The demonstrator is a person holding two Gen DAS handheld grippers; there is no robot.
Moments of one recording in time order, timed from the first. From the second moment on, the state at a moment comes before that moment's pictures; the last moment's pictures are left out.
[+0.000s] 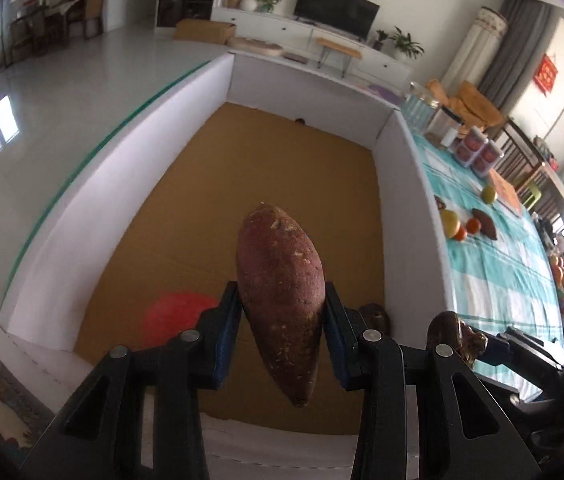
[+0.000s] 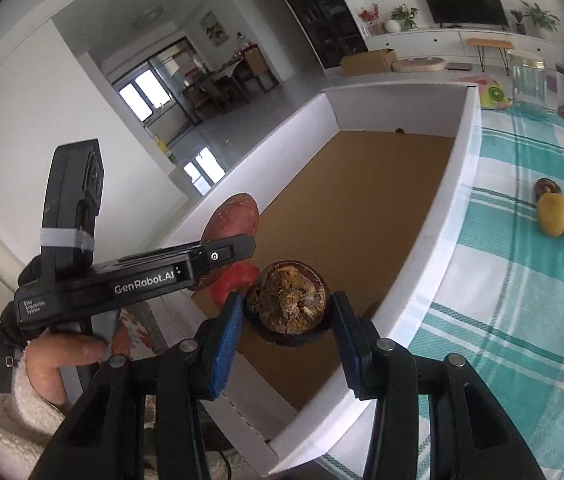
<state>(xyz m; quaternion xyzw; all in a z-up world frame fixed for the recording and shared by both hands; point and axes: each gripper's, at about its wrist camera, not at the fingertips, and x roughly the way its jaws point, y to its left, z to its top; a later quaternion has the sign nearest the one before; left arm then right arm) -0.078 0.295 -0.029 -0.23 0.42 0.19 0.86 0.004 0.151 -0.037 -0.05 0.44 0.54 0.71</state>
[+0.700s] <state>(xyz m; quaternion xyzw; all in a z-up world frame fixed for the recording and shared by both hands) 0.007 0.095 0.007 -0.12 0.37 -0.07 0.92 0.138 -0.113 -0.096 -0.01 0.40 0.14 0.91</state>
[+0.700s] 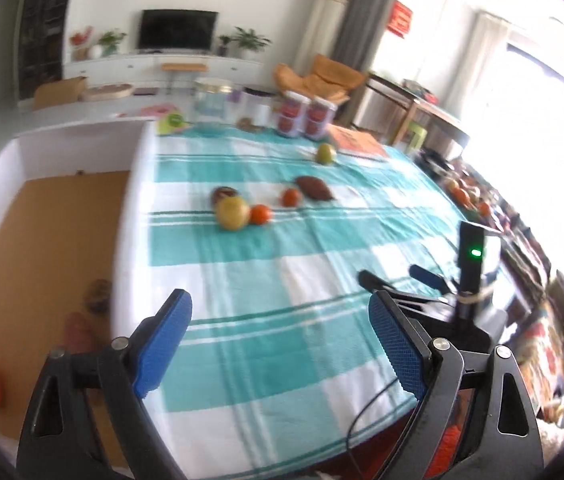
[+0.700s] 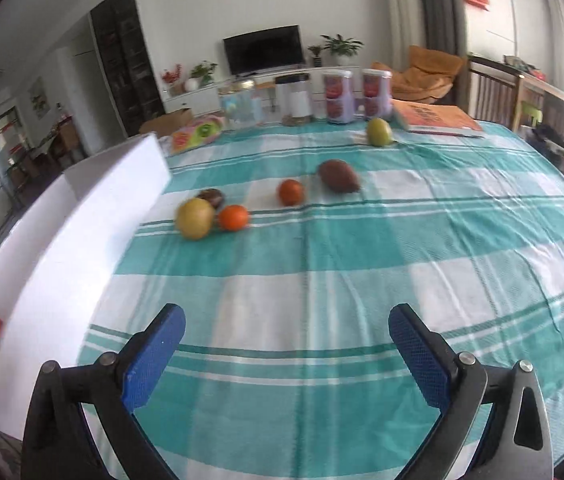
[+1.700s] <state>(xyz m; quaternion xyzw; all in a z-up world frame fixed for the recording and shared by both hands) 0.117 0.045 -0.129 -0.01 0.45 0.01 0.90 0.157 -0.184 -0.137 0.05 0.44 0.00 0.90</state>
